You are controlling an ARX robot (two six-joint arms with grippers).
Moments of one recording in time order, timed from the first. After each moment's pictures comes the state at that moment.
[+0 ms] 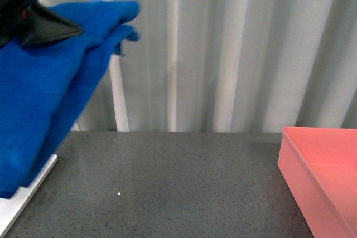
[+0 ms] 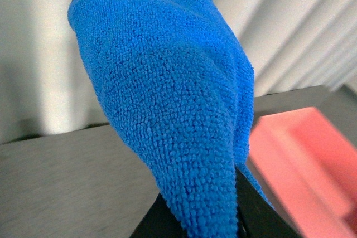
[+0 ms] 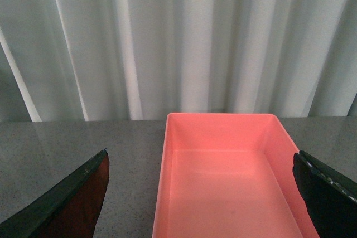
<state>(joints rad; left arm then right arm) -0.01 1.52 0.92 0.43 0.55 -0.19 0.00 0.00 0.02 0.00 0.00 -0.01</state>
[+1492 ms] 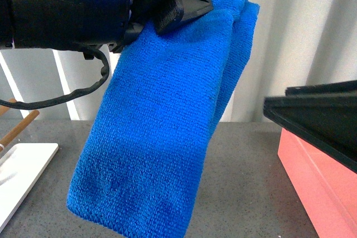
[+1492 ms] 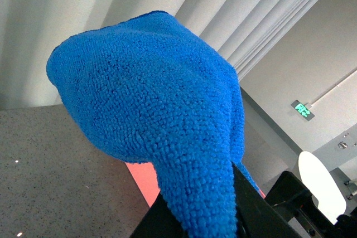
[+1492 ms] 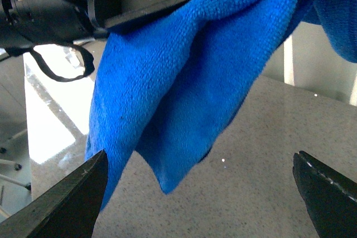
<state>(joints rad) -0.40 1.51 0.83 0.67 0.38 -0.50 0.15 1.34 0.46 0.72 -0.91 0.15</state>
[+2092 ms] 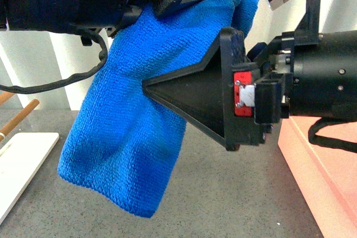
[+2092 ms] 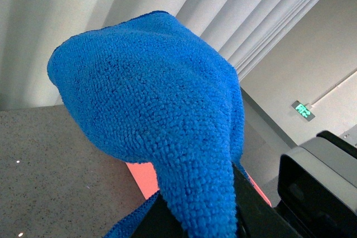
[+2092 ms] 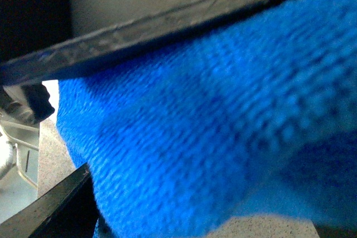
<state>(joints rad) -0.40 1.51 0.83 0.67 0.38 -0.50 0.35 1.62 0.76 0.60 -0.82 0.08</state>
